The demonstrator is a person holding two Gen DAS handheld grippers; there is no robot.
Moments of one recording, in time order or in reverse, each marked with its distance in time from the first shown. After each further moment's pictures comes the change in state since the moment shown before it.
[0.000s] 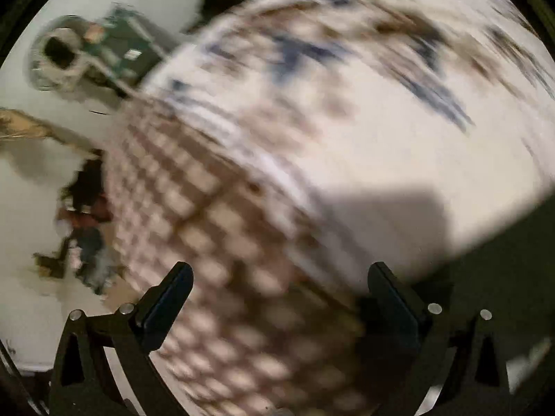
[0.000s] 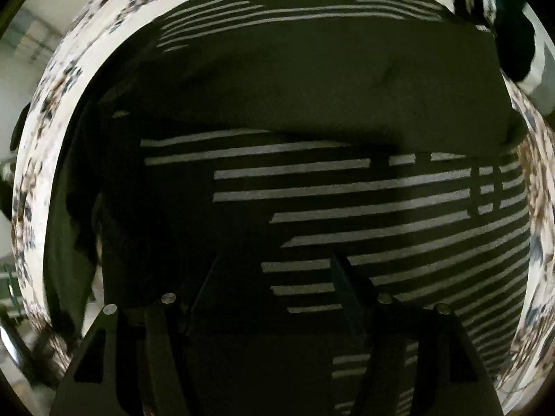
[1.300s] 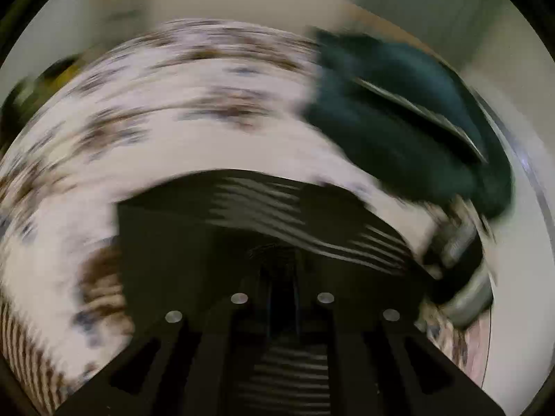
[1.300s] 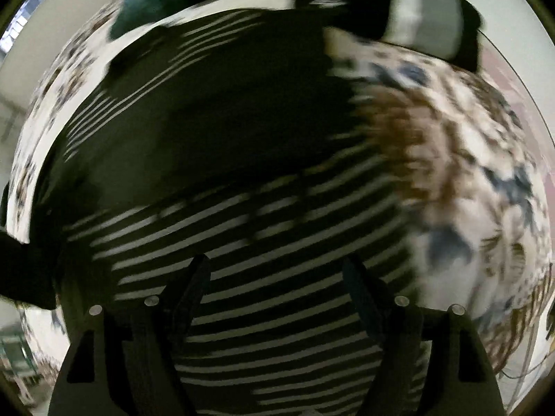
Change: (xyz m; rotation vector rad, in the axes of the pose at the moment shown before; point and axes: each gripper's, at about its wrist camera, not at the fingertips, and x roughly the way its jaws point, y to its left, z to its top) left arm -0.349 -0.405 -0.129 0.517 -0.225 -0.820; right arm -0.073 -0.250 -0.041 0.278 -0.113 -0.048
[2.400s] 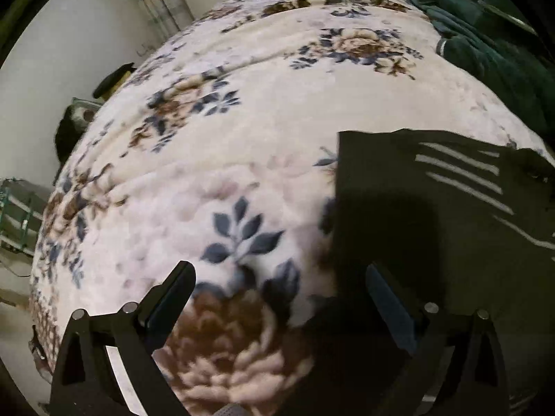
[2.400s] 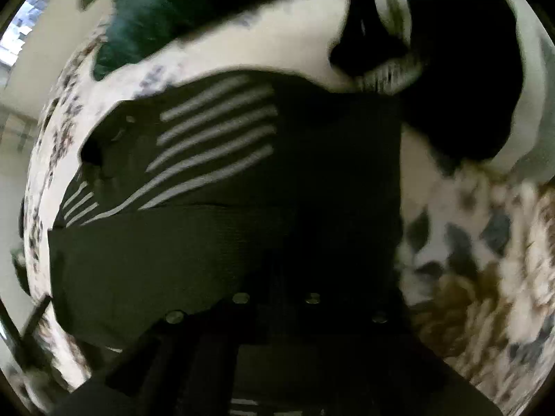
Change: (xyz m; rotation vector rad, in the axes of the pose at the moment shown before) left arm 0.120 0.168 0.017 0.027 0.106 0.474; right arm 0.051 0.036 0.190 -0.071 0.001 0.126
